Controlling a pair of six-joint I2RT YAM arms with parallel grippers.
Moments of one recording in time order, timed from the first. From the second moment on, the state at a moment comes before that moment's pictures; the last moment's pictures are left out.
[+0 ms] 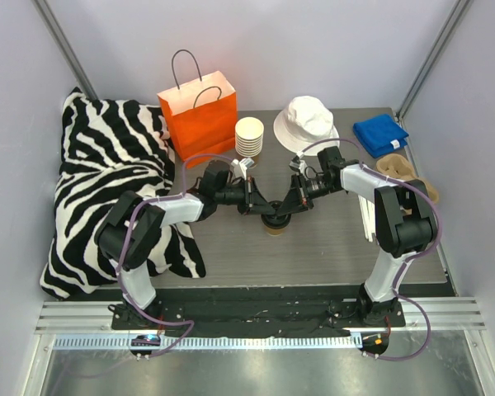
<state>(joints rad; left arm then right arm) -0.57 1.80 0.93 0.38 0.79 -0.91 0.22 1.82 1.13 -0.57 -1.14 0.17</state>
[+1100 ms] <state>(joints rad) -0.56 1.81 0.96 0.37 0.80 -0.87 0.22 1.83 1.12 -0.56 -1.15 0.20</state>
